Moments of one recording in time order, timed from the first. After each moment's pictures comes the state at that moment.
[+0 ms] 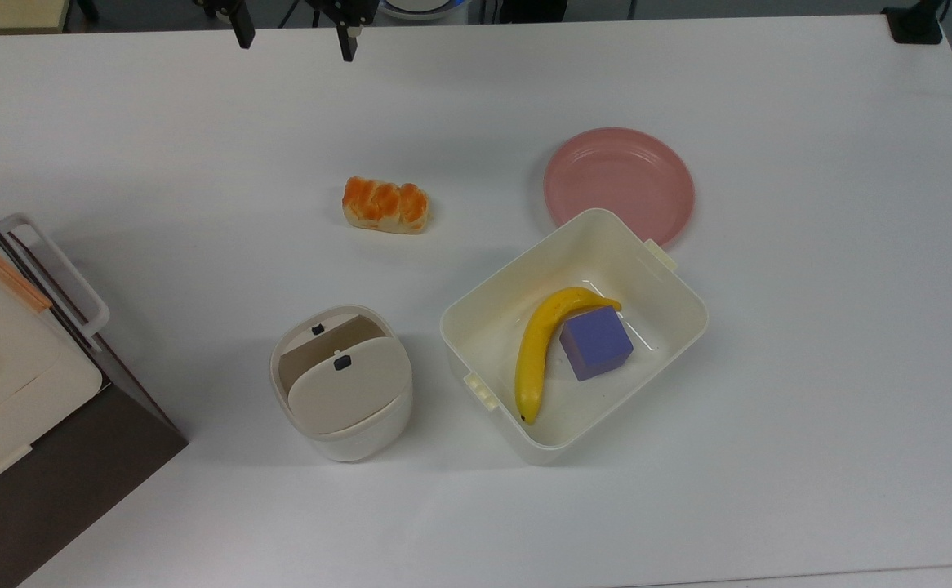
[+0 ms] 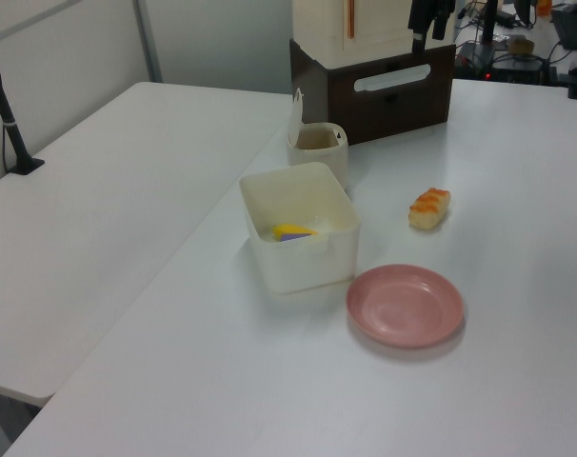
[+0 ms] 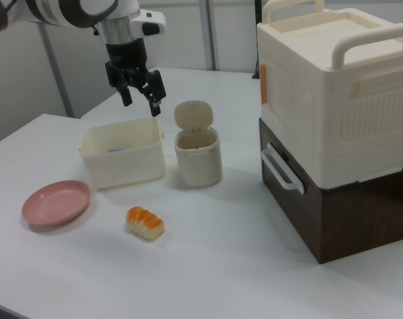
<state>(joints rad) -0.16 0.09 0.05 -1.45 0.02 1.62 0.06</state>
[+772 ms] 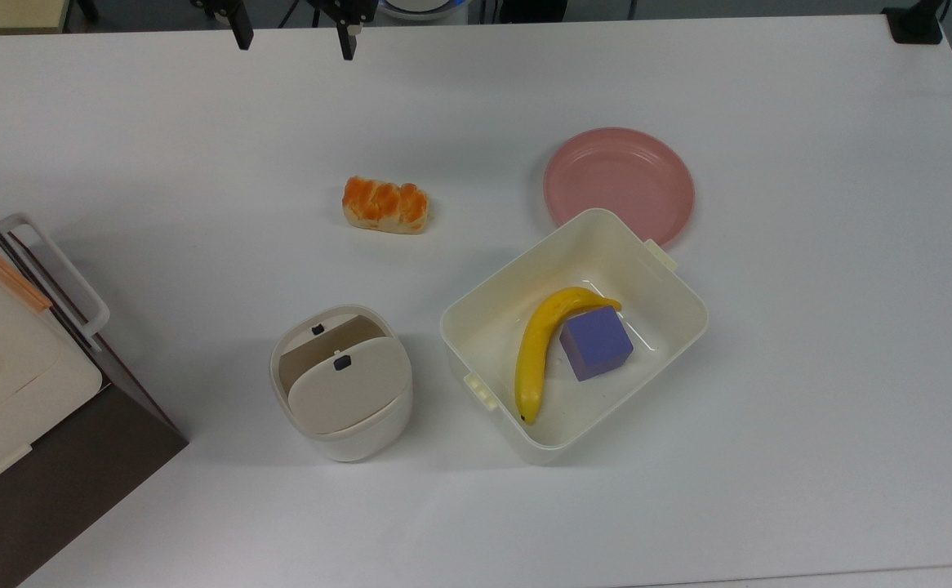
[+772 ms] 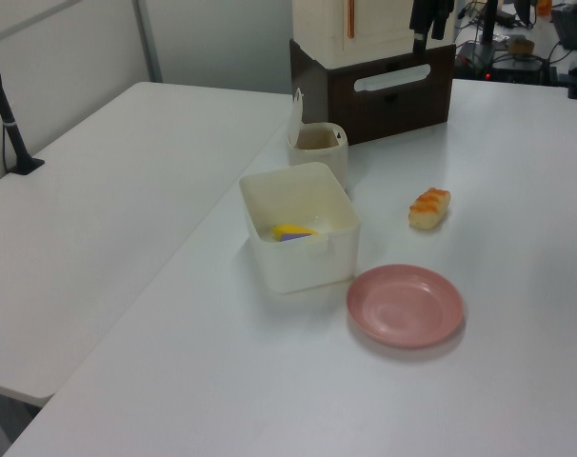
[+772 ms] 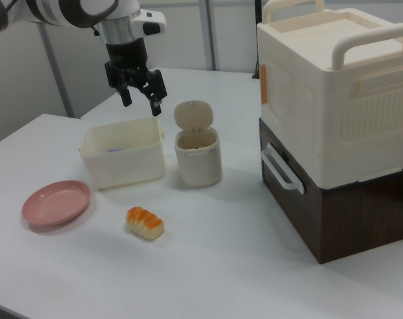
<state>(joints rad) -0.16 0.09 0.05 -1.45 0.02 1.62 0.03</state>
